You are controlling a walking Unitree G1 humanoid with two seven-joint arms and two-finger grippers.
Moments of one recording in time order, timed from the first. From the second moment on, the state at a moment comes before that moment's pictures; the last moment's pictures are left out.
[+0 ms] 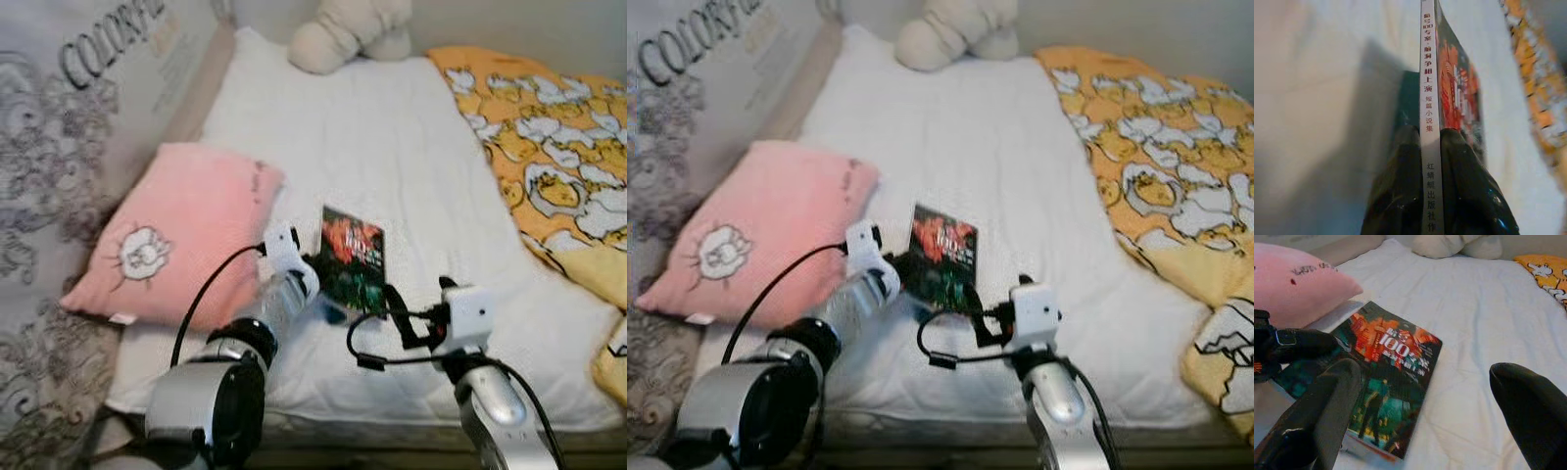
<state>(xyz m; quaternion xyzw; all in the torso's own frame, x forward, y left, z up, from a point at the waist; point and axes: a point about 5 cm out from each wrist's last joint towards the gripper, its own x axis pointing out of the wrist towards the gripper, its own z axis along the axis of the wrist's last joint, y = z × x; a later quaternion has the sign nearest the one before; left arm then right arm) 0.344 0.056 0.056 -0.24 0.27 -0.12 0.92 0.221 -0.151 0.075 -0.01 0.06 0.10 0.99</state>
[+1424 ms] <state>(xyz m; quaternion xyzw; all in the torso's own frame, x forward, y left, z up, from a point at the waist) 0.325 0.064 0.029 -0.03 0.31 -0.17 0.93 0.200 -0.157 0.063 -0.01 0.11 0.12 0.99</state>
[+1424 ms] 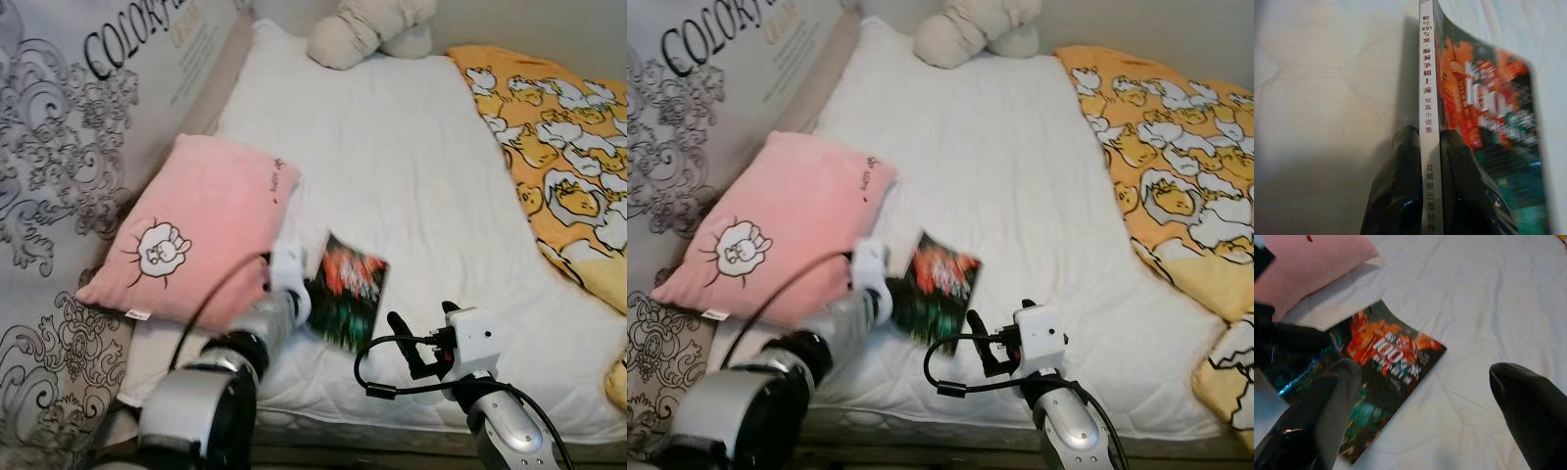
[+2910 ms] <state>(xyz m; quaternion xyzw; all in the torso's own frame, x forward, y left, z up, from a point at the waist) 0.371 0.104 0.087 0.18 0.17 -0.07 0.97 0.209 -0.159 0.047 -0.02 0.13 0.12 0.98</state>
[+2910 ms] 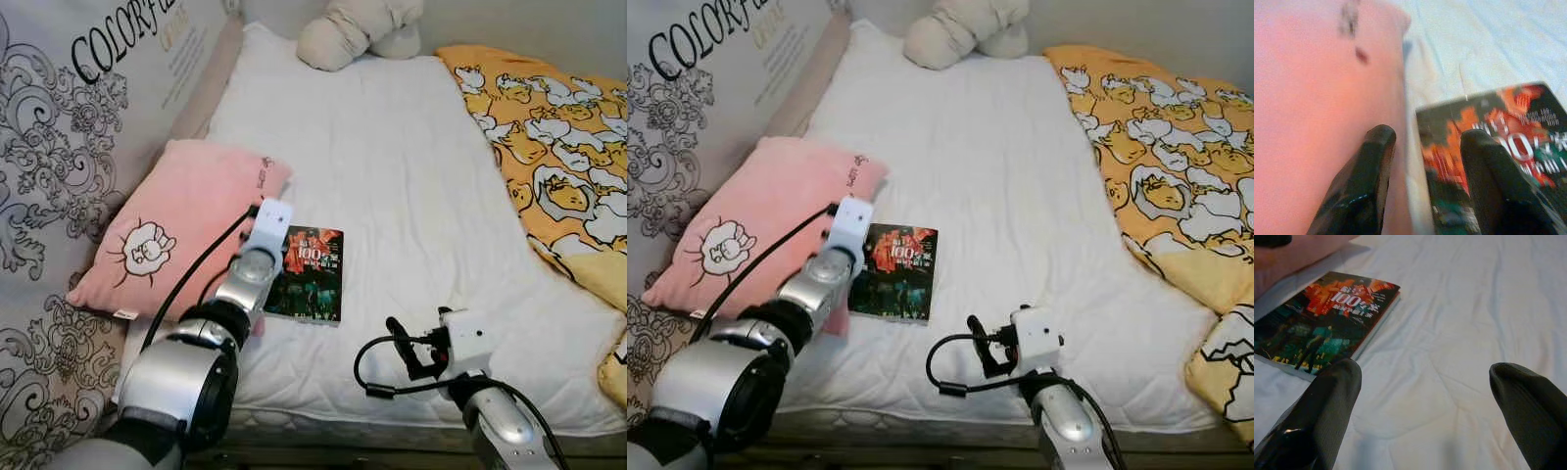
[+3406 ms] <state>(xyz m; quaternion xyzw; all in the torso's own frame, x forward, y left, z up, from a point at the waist) 0.314 0.107 0.089 -0.01 0.02 -0.20 0.98 0.261 -0.181 0.094 0.00 0.00 0.01 1.00</state>
